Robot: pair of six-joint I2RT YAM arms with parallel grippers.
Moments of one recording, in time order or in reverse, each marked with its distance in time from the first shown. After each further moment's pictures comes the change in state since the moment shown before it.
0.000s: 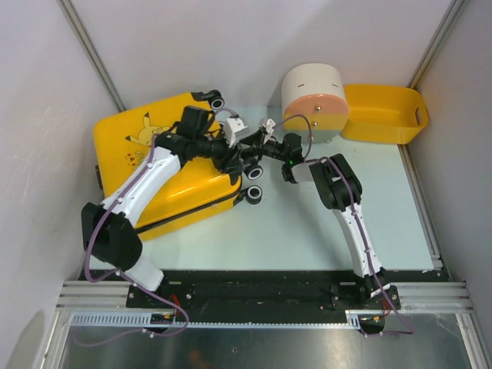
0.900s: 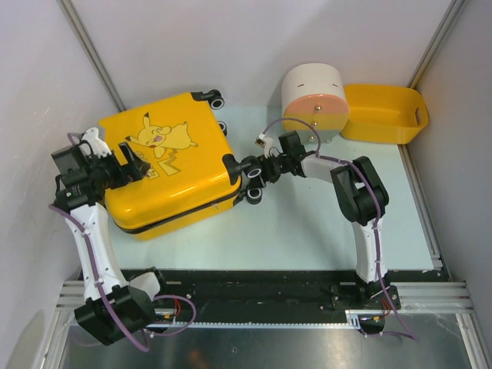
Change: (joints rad) left arm 0.890 -0.532 -0.271 -0.161 -0.119 -0.546; right arm 0.017 -0.424 -0.229 -1.258 0.022 -0.161
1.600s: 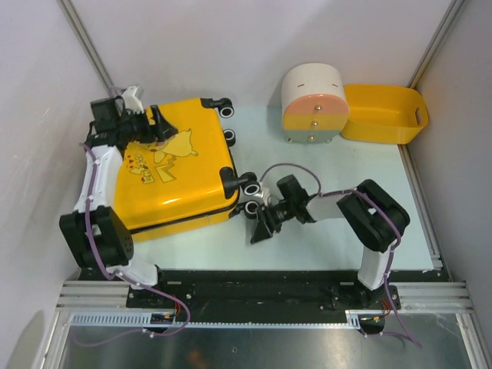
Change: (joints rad) left arm -0.239 0.466 0.219 0.306 0.130 -0.012; right arm 0.140 -0.274 -0.592 0.293 -0.154 0.212
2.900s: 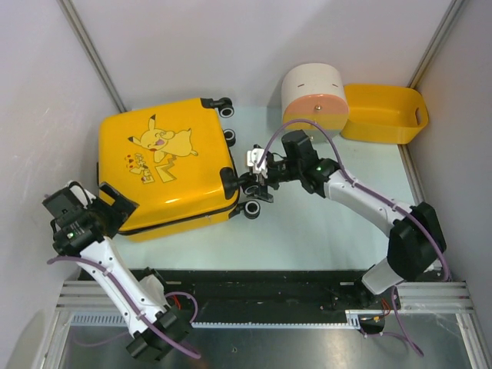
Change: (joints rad) left arm 0.523 -0.737 -0.305 -0.727 -0.327 -0.209; right arm 0.059 -0.348 0.378 -0.436 0.240 -0.972
